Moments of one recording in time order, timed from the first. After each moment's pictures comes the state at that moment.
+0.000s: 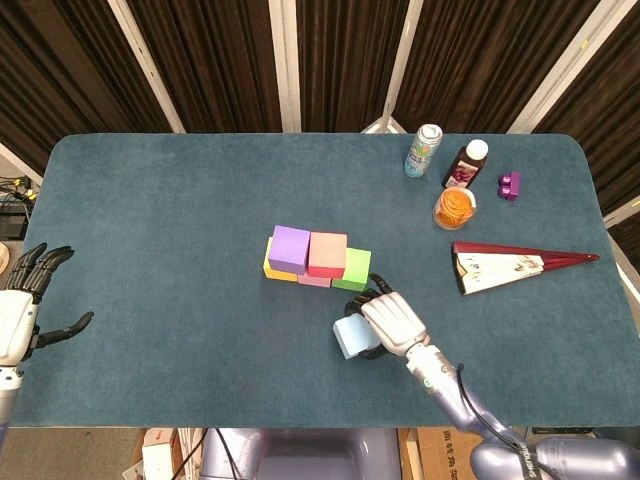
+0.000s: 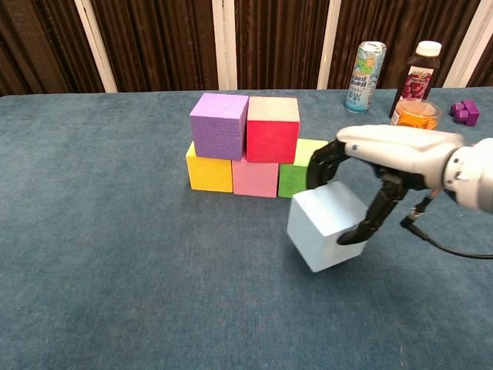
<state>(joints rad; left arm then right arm) -0.19 -1.21 -0.09 -1.46 1.56 1.56 -0.33 0.67 -1.39 0.11 -1.86 -1.12 1.00 -0.42</state>
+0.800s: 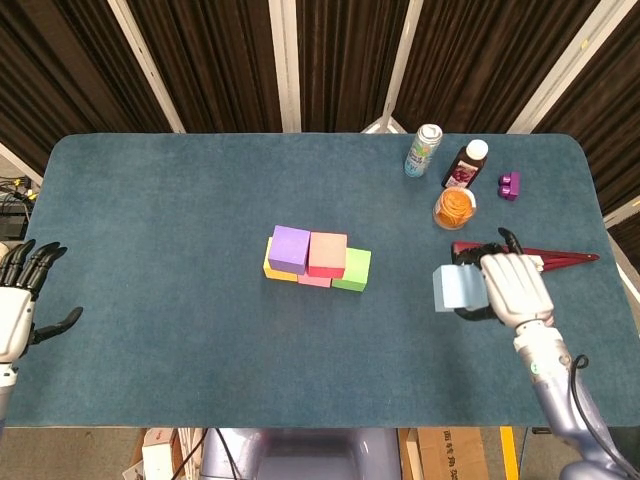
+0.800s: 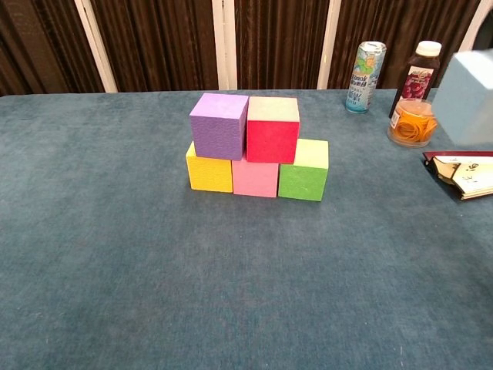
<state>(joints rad) -0.19 -1.22 -0.11 -1.42 1.53 1.56 -0.15 0.63 -0.85 0.22 -2.22 -0.78 1.17 -0.46</state>
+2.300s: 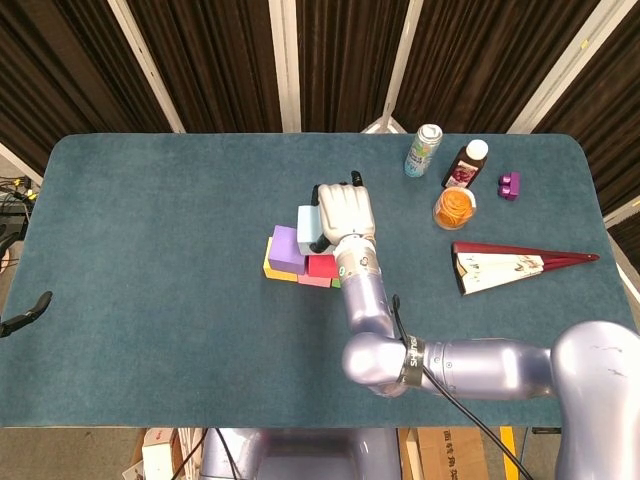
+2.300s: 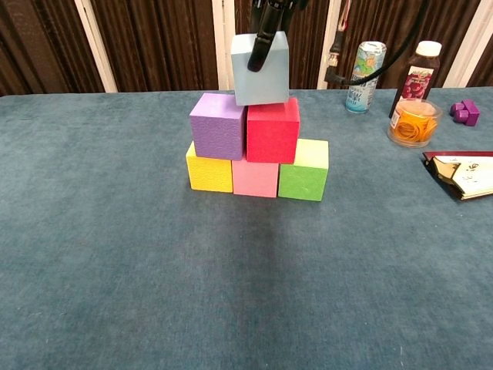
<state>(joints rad) -0.16 -1.25 -0.19 -1.39 1.47 1.64 -0.17 1.46 -1.40 0.48 -1.70 0.17 1.27 -0.85</state>
